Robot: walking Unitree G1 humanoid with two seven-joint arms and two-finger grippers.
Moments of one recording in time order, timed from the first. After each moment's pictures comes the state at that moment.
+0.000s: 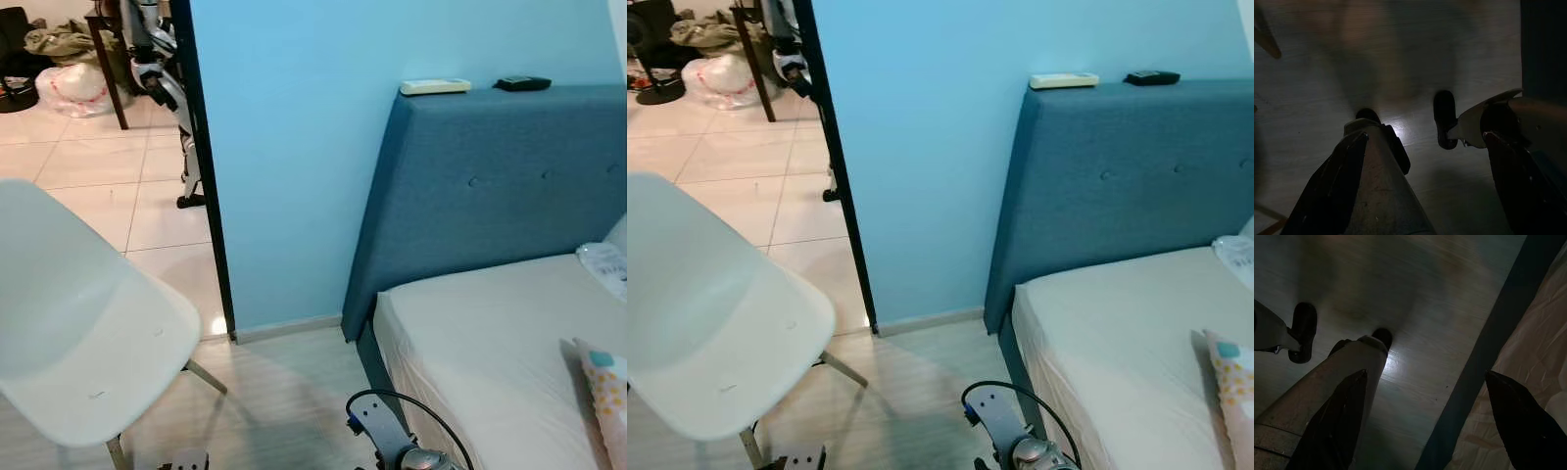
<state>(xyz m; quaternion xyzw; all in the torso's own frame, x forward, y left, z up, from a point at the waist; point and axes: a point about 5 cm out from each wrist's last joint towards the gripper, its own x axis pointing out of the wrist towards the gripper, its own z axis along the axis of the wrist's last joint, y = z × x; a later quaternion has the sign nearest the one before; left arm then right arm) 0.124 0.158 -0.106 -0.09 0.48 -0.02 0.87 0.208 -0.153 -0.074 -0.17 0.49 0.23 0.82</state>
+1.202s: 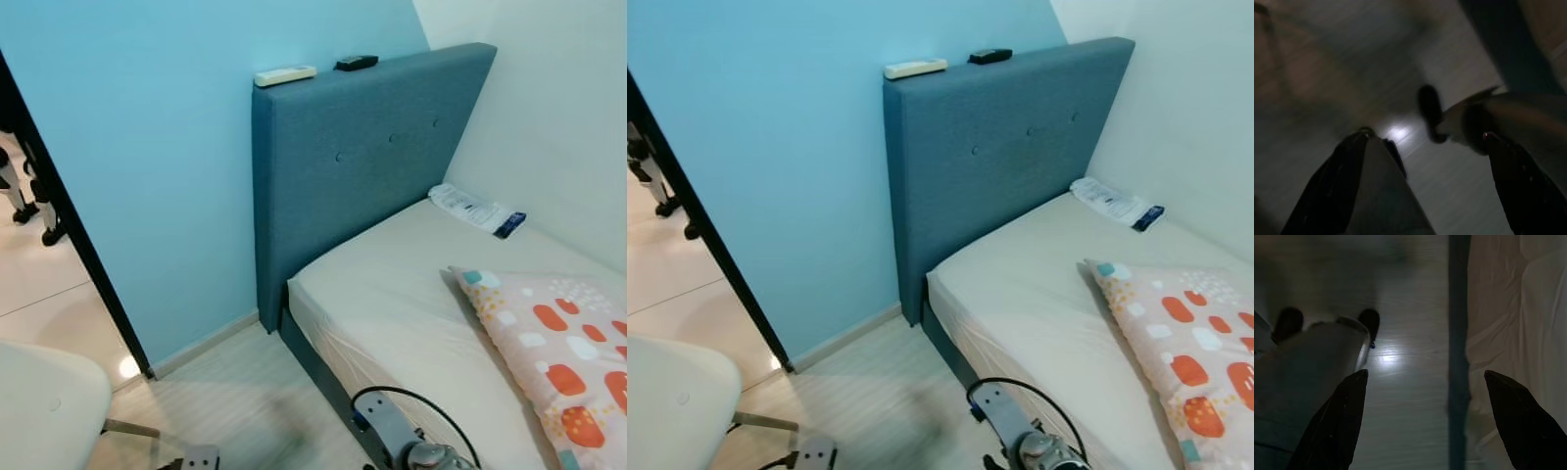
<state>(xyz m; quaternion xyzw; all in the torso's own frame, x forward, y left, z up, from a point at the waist) 0.124 0.151 -0.106 -0.09 0.48 -0.03 0.87 0.208 -0.157 -0.074 -0.18 0.50 0.23 0.82</state>
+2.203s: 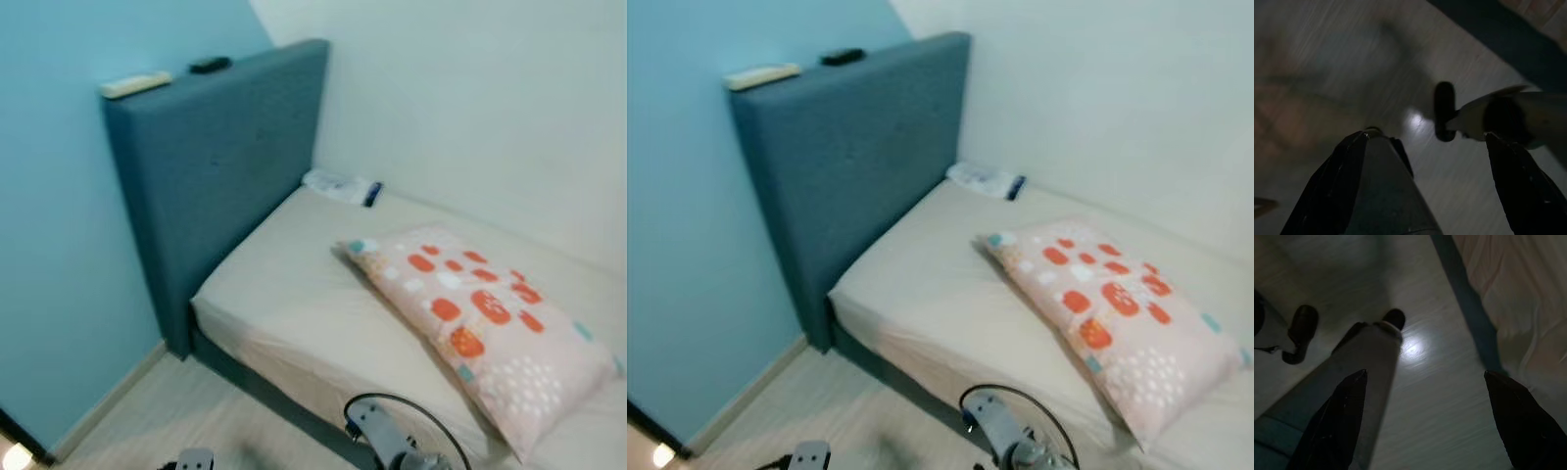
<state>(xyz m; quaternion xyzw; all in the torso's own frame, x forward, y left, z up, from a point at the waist) 0.130 0.150 -0.104 -0.09 0.47 -0.04 0.88 0.205 -0.155 -0.076 -0.18 0.50 0.23 0.81</state>
